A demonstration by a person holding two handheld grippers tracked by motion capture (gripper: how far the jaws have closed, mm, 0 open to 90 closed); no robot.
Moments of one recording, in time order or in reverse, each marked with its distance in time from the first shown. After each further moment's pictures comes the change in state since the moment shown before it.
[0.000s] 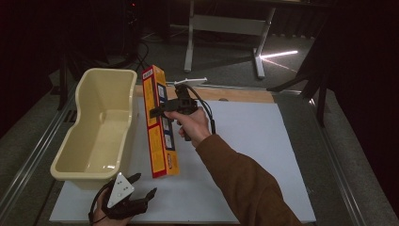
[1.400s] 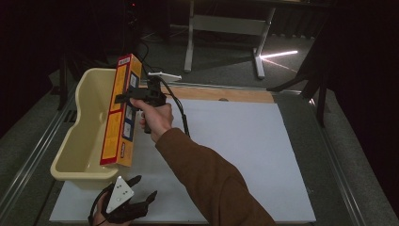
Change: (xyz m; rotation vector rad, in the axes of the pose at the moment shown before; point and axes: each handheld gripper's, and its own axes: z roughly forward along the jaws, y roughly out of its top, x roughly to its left) left arm -0.006 -0.003 -0.005 -0.016 -0.016 0.007; right arm 0.055 0.020 0.062 -0.096 0.184 0.166
